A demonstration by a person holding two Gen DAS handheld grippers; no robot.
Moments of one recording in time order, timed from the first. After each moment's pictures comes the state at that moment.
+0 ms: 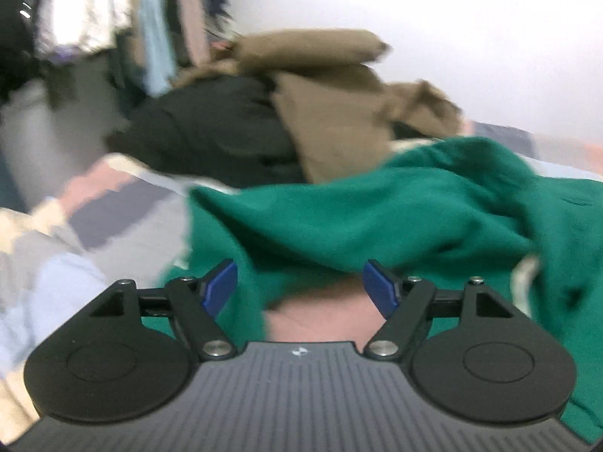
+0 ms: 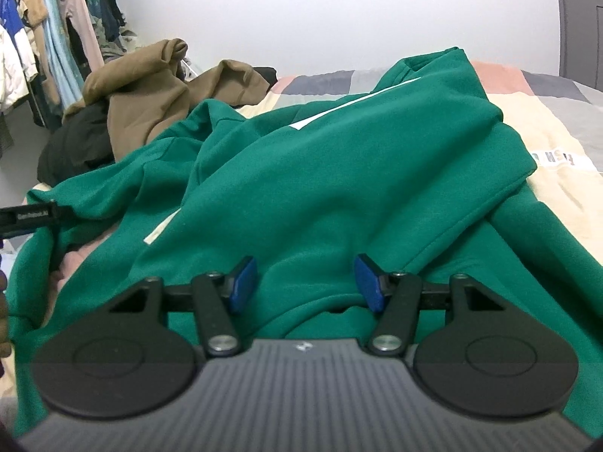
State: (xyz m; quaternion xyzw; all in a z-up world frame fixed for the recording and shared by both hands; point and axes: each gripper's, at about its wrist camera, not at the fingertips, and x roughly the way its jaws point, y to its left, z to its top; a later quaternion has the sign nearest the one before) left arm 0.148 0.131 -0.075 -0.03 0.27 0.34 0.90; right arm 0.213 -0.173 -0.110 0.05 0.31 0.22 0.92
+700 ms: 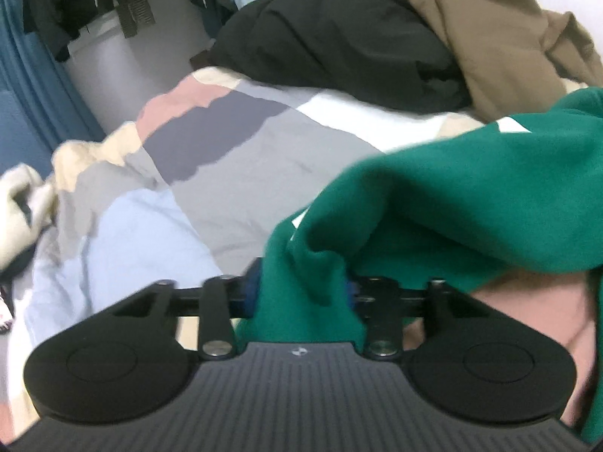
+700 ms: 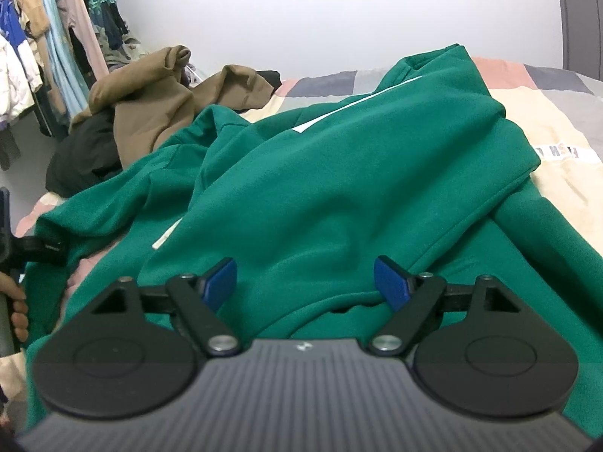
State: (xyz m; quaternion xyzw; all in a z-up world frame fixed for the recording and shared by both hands) left arm 0.161 0.239 -0.113 -0.06 0.39 0.46 0.79; right arm 0.213 -0.177 -0.109 0.07 0.31 0.23 0.92
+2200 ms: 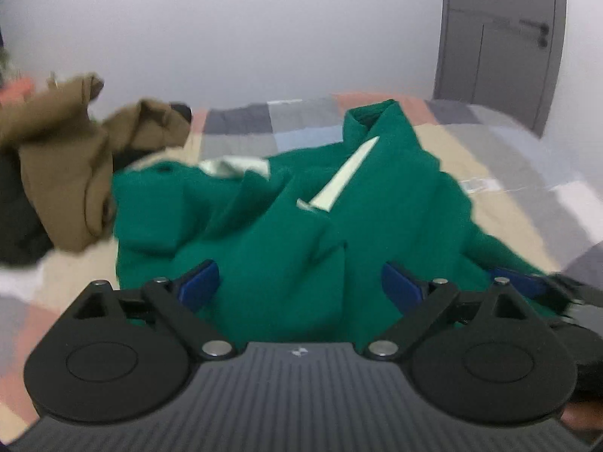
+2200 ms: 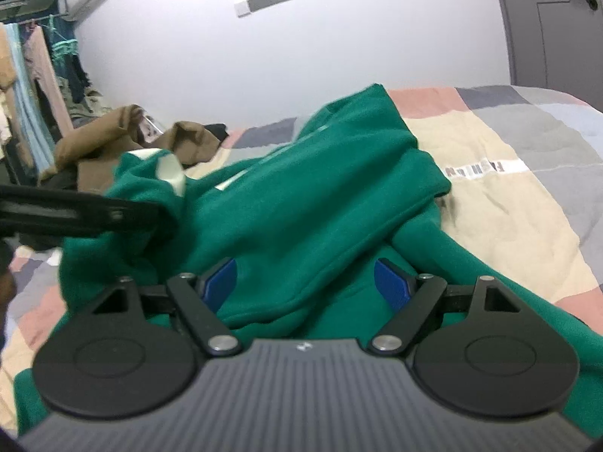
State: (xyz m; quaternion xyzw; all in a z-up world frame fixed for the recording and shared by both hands) left arm 0.186 -0.029 -0.015 0.01 0.33 -0.03 0.94; right arm 0.199 -0.238 -0.098 0.11 0.25 0.16 0.95
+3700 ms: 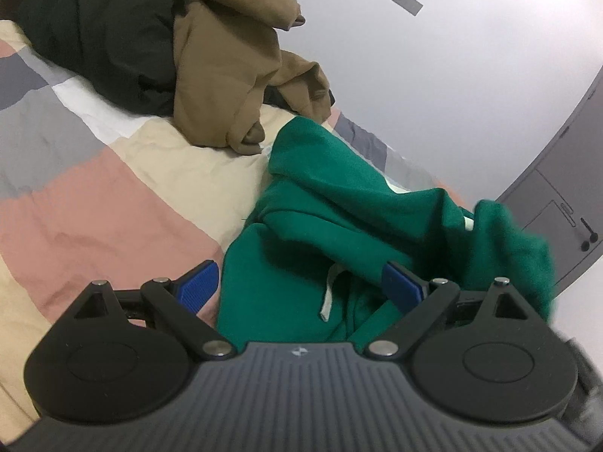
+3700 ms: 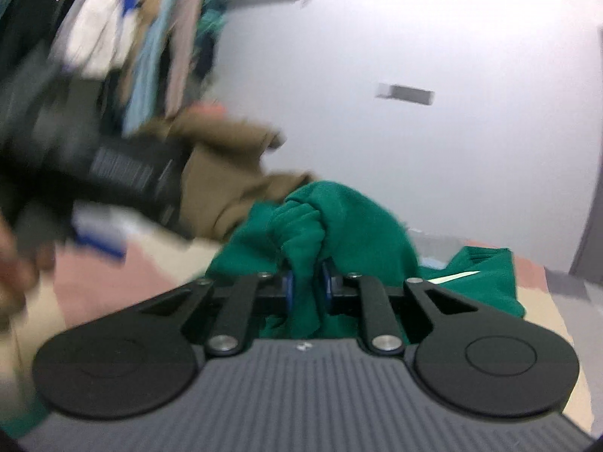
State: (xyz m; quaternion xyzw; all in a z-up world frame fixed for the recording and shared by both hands) left arm 0.125 0.163 -0.052 -0.29 0.29 0.06 0.91; right arm 0.146 -0.104 -0.041 -0.08 0.08 0.26 0.96
